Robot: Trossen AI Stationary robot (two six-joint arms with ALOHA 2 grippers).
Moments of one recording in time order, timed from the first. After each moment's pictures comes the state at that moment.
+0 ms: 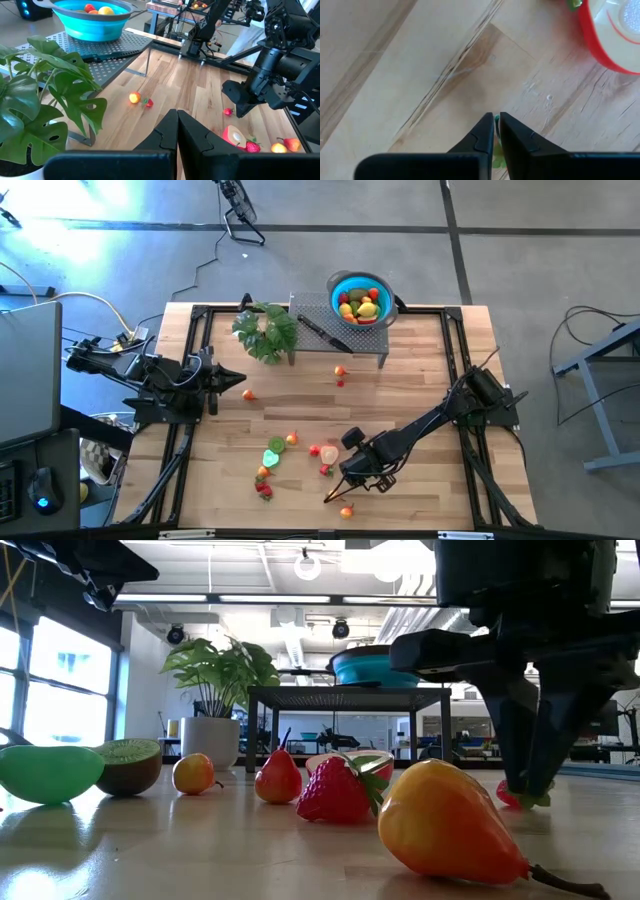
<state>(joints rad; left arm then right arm) -0.32 0.36 0.55 -0.42 -0.51 -0.35 0.50 1.97 1.33 -0.72 0.05 -0.13</state>
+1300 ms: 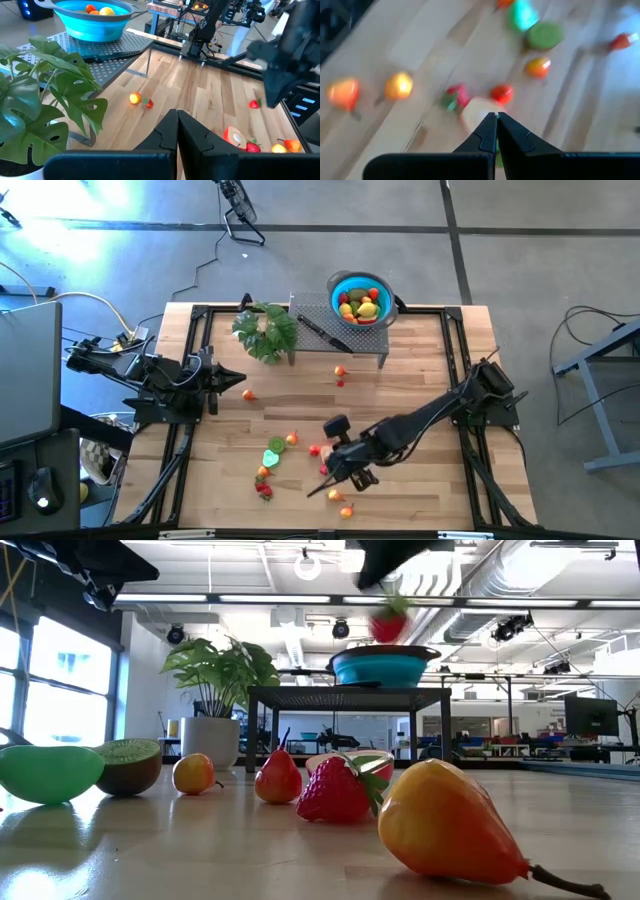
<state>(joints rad) -0.32 0.36 0.55 -0.42 -0.52 -0.35 0.46 1.89 1.60 -0.74 0.21 -0.13</state>
